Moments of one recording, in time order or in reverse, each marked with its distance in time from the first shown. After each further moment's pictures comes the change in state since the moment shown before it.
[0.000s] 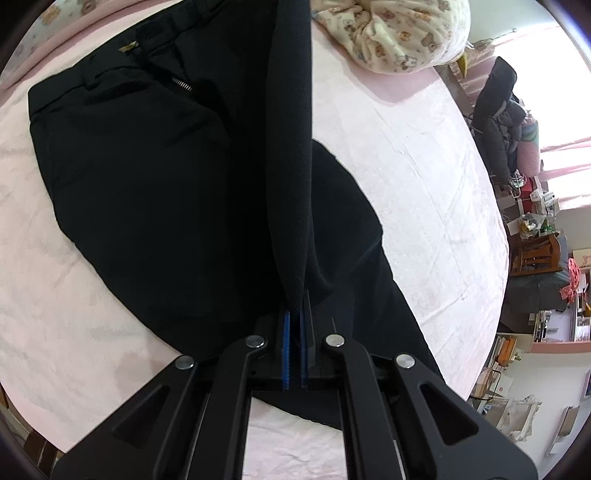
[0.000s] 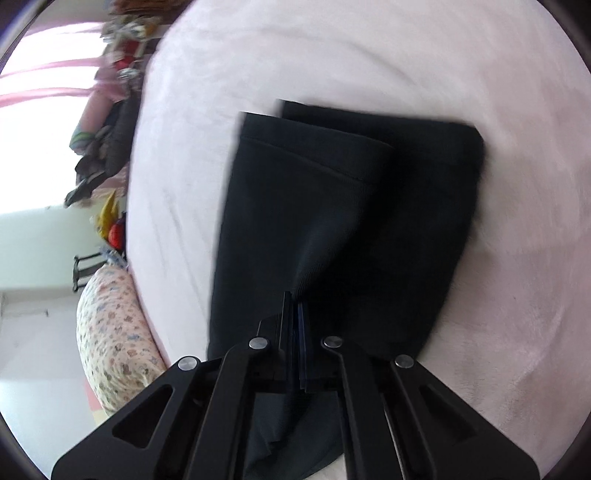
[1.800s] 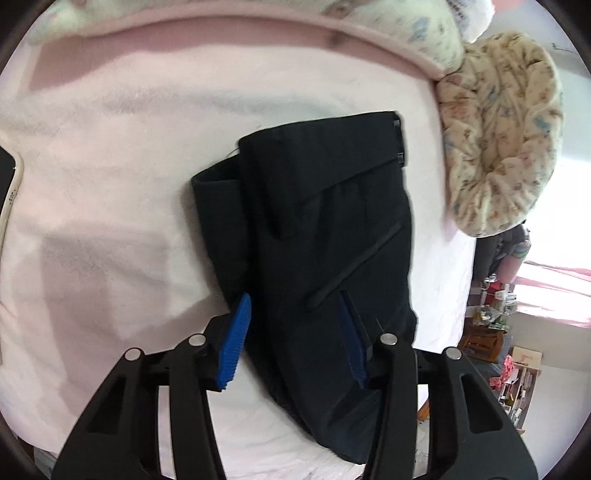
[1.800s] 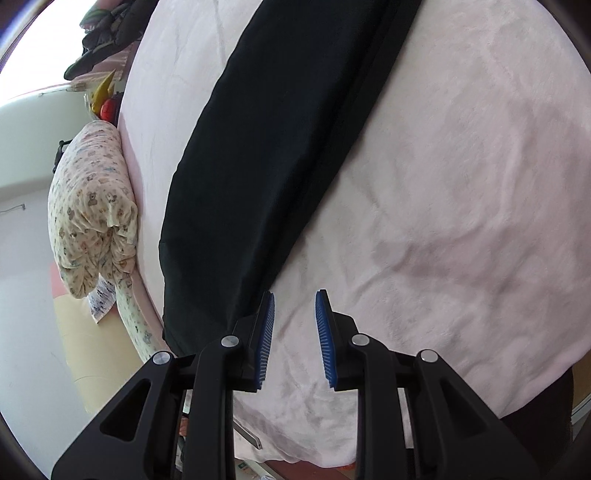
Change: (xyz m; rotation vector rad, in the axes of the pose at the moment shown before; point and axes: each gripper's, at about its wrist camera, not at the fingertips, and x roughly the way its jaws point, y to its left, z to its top) left arm -0.054 0.271 0.129 -0.384 0.031 -0.175; right arm -0.010 0.008 -0.255 -0.140 0.331 -0.102
